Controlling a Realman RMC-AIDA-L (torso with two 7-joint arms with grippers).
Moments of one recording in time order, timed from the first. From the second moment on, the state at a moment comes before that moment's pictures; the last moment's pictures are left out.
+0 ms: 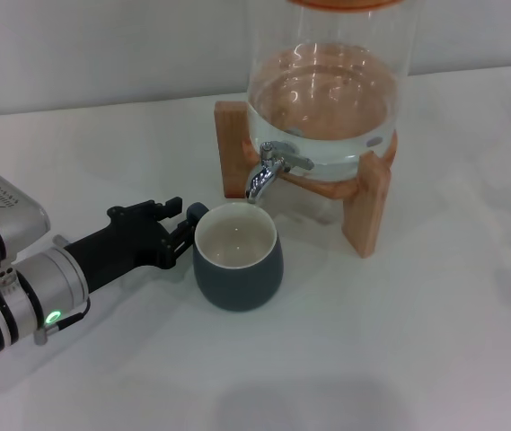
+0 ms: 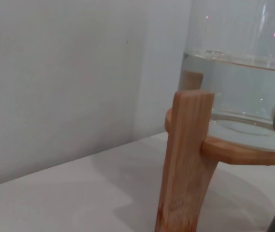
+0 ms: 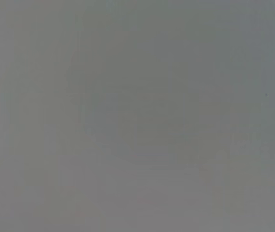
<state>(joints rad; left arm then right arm) -0.74 -2.09 0.73 0.00 -1.56 -1.02 2.34 0.29 2.00 -0.41 -0.26 2.14 1.26 -2.23</state>
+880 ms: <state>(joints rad) -0.74 -2.09 0.73 0.01 -1.52 -1.00 2.34 0.30 2.00 -0.40 -0.26 2.14 1.25 -2.23</state>
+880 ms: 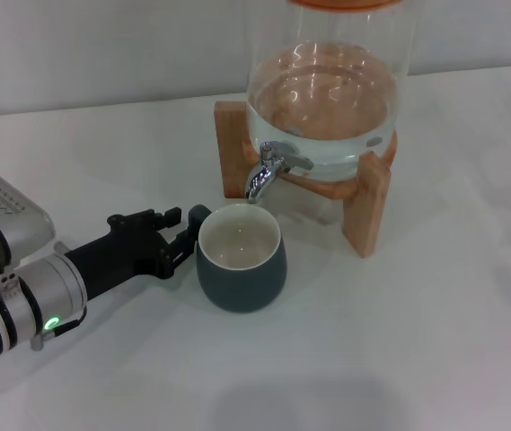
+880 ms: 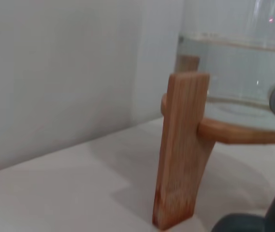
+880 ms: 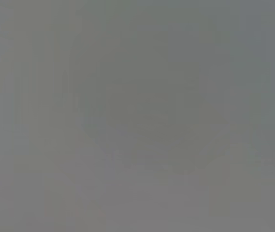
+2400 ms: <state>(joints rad) -0.73 -2.09 0.74 0.04 -1.48 -1.06 2.35 0.30 2.00 -0.39 -0.26 2.14 1.24 -2.23</state>
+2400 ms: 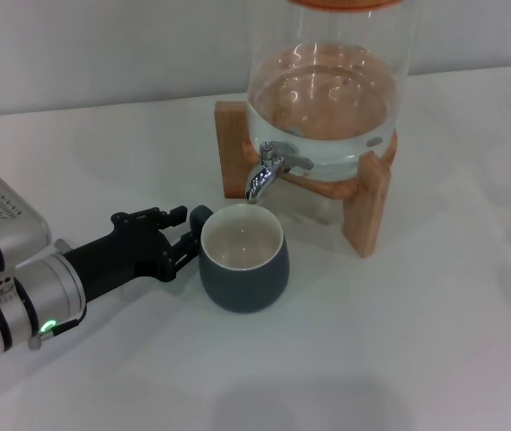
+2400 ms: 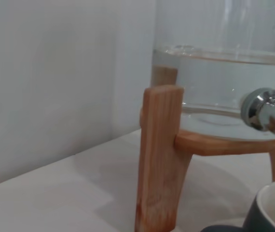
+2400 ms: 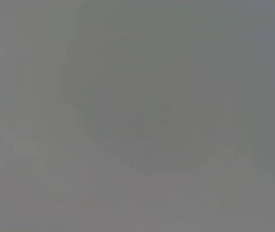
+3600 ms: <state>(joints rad) -0.53 -2.09 0.73 0.17 -1.52 -1.32 2.34 0.31 2.00 -0.39 -0.26 2.14 1.21 -2.23</state>
